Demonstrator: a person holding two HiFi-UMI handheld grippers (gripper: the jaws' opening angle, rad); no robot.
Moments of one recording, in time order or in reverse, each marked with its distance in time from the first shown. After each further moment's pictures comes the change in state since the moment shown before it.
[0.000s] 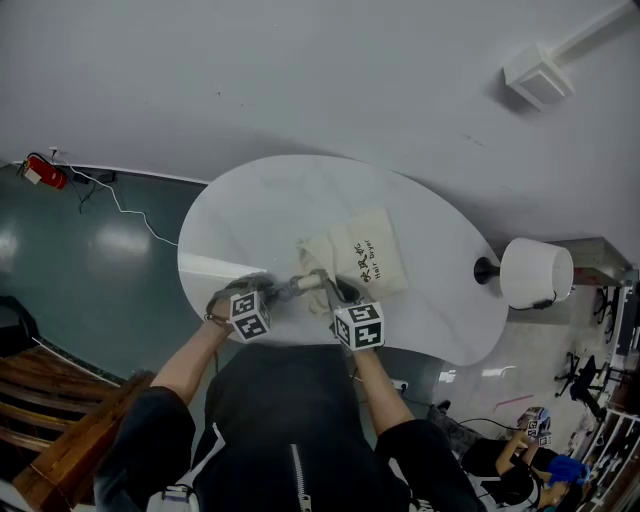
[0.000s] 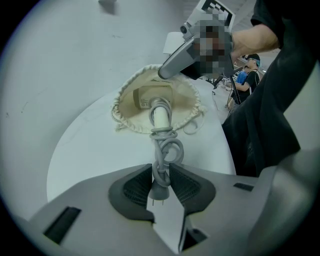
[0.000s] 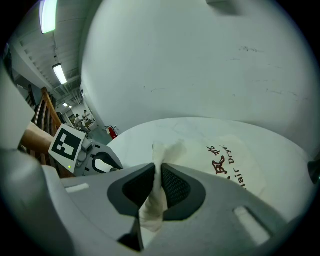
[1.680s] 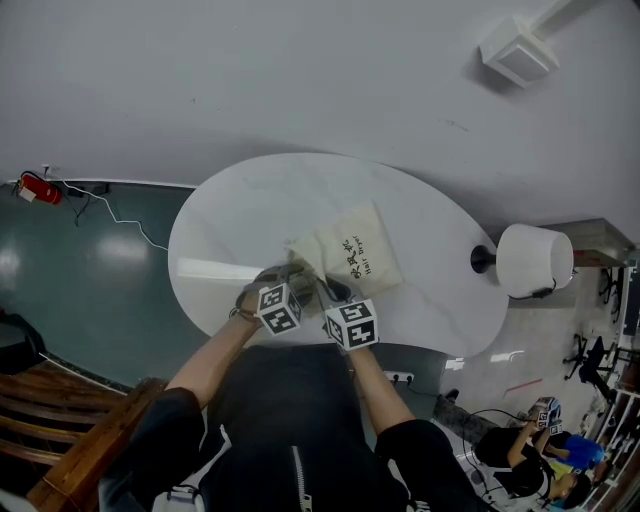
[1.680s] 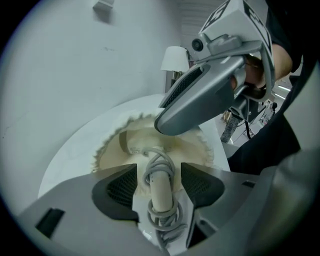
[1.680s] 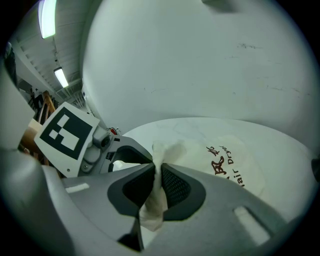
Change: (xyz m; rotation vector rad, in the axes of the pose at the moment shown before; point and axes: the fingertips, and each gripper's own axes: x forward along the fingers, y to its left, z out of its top) left arm 0.022 -0.005 0.118 0.001 -0.157 -0.050; right arm -0.002 -0.002 0.000 0.013 -0.009 0.031
